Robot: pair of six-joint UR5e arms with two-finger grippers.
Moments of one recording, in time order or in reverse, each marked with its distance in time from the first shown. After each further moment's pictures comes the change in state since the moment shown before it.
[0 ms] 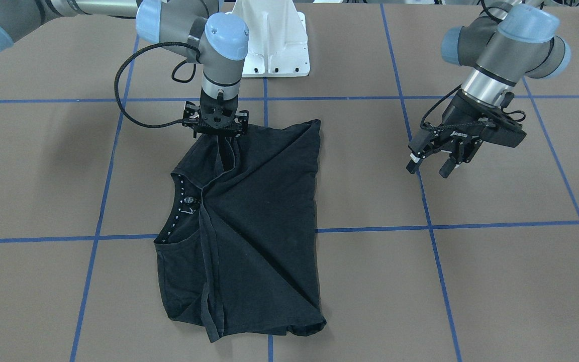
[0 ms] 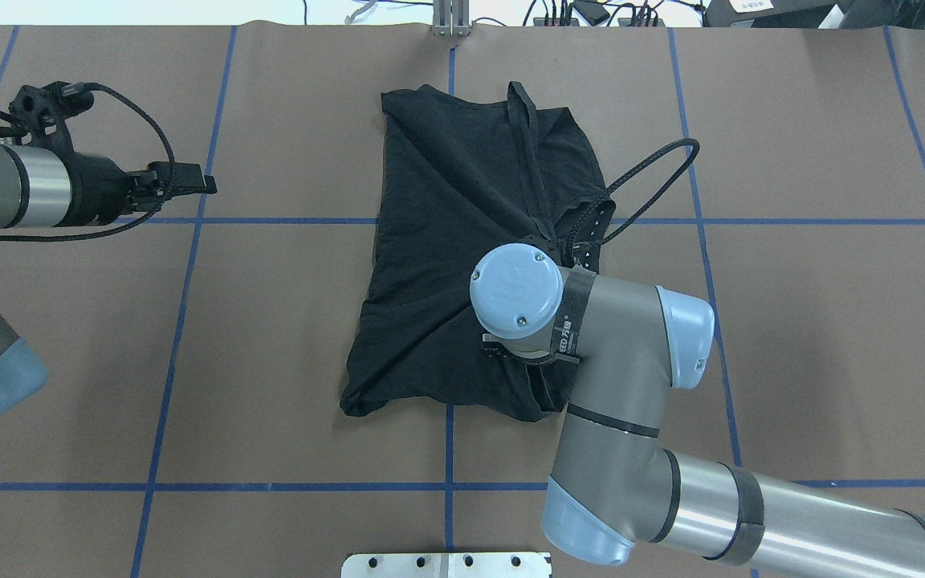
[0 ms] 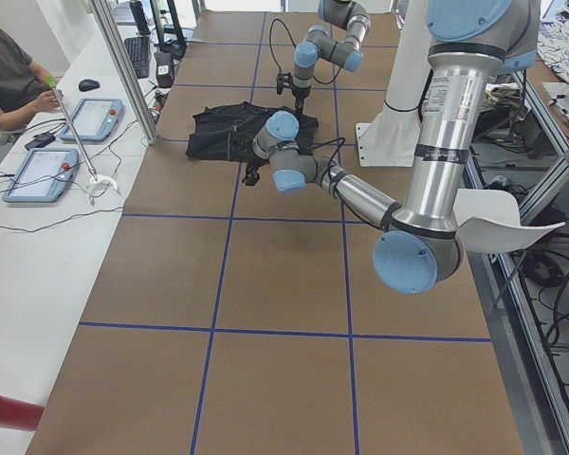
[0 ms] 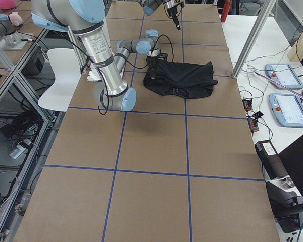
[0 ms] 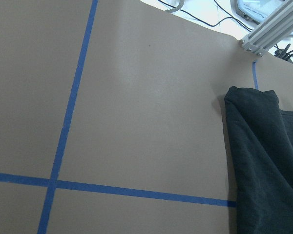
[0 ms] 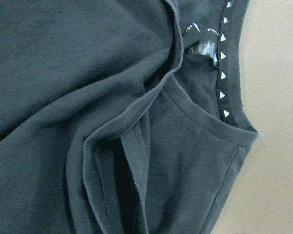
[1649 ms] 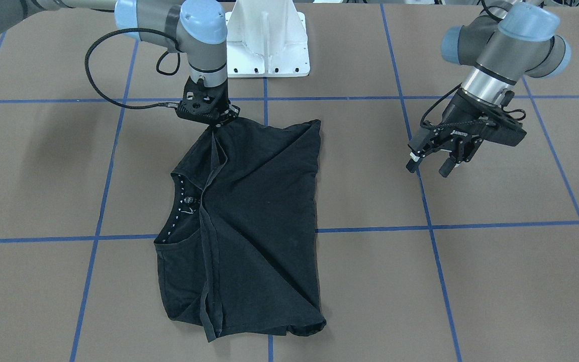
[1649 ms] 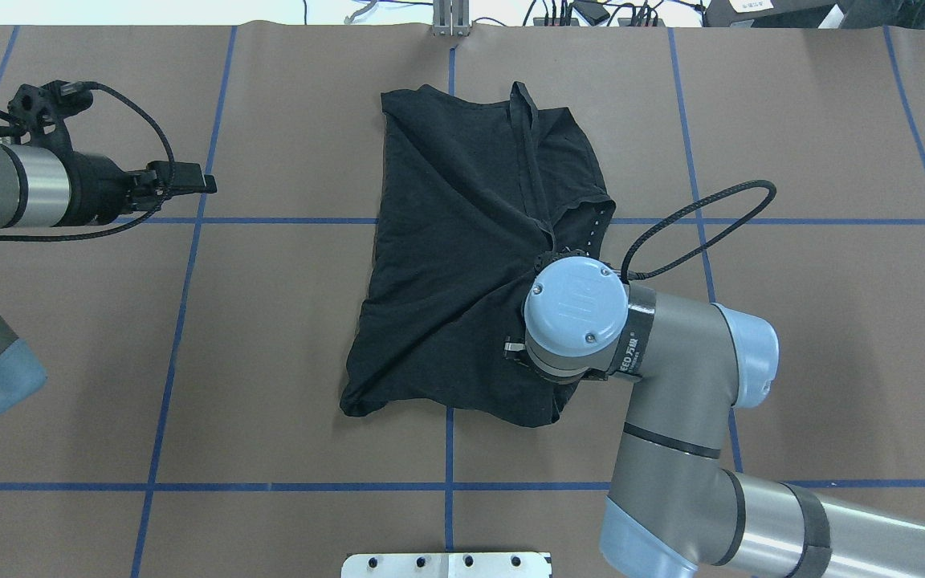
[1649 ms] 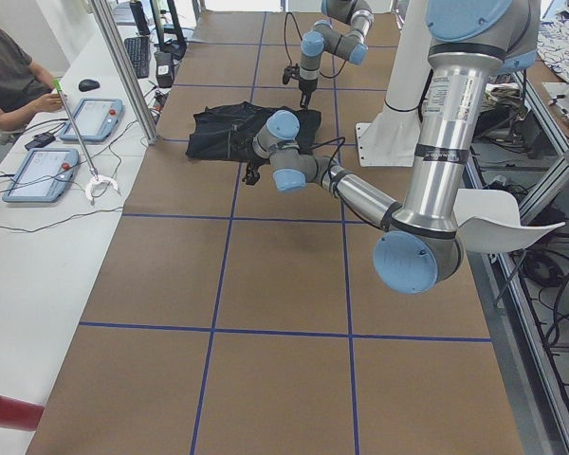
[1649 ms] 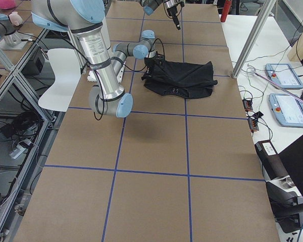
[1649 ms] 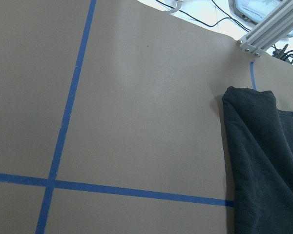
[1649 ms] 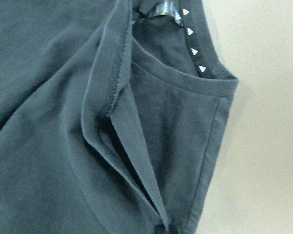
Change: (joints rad) left arm 0.000 0.001 -0.007 0.000 0.000 0.000; right arm 0.003 -0.127 0.124 0.110 0.059 0.205
